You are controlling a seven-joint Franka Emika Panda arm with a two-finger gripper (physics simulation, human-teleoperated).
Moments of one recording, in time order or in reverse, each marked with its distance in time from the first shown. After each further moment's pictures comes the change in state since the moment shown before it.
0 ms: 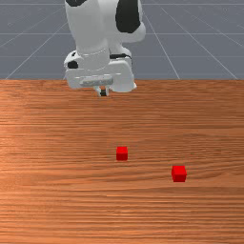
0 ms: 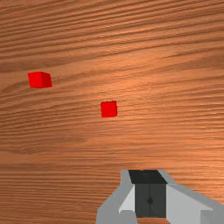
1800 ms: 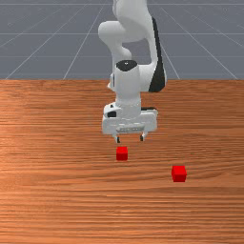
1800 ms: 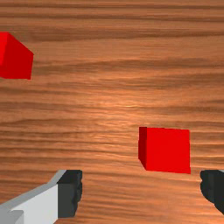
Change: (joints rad) arm 0.121 0.203 0.093 -0.335 0.060 0.826 -0.048
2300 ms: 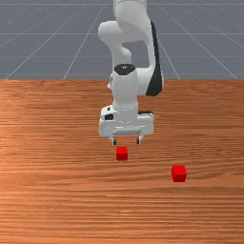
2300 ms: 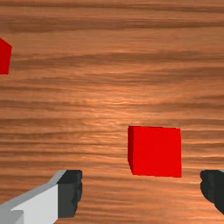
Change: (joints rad) arm 0.005 0.031 -0.024 0.014 -0.016 0.003 0.012
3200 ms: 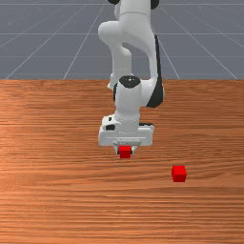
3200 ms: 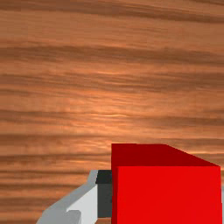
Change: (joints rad) arm 0.063 0.123 -0.066 0.094 -0.066 0.020 0.052
